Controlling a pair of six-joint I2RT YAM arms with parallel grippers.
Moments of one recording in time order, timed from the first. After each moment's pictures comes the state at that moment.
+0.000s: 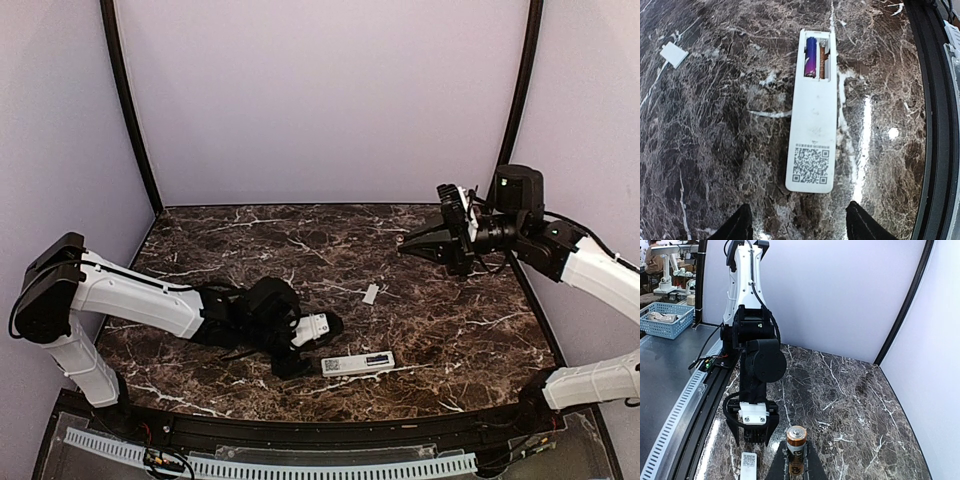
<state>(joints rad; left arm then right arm) -1.09 1.65 0.88 -0.13 0.15 0.21 0.56 1.08 0.95 -0.17 -0.99 -0.52</state>
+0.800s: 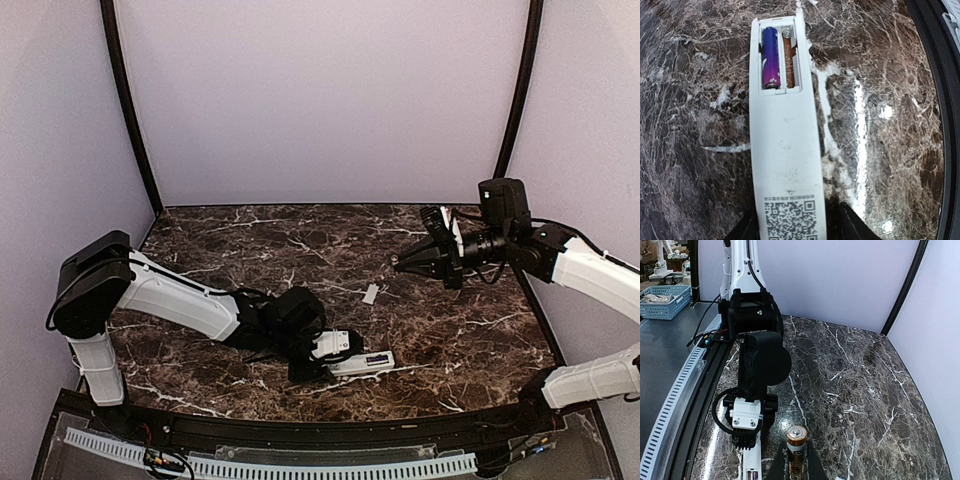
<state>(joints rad) -1.10 1.87 1.00 -0.10 0.22 0.37 0.56 1.13 0.92 -0.29 -0.92 -0.63</state>
